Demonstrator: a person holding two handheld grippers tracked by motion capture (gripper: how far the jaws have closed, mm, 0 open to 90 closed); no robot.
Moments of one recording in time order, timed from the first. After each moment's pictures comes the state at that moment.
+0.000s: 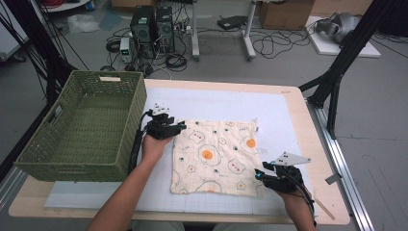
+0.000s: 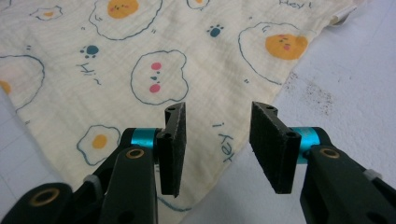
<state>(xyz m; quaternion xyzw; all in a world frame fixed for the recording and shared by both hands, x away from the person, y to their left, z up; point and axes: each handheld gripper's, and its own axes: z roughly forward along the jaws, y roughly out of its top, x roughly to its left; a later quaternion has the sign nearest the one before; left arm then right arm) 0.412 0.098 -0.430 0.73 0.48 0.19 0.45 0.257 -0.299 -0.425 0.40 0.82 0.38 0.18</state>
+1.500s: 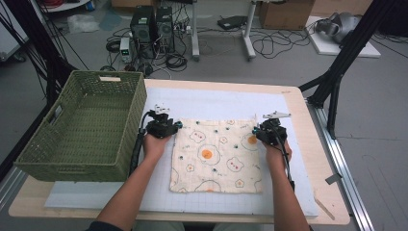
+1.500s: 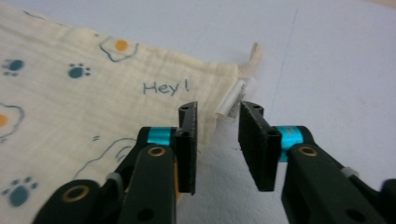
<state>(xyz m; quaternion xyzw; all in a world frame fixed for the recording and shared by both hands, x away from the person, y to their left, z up) 0.422 0.109 -0.445 0.72 0.50 0.19 0.44 0.400 -0.288 -0.430 0.50 0.76 0.33 0.25</state>
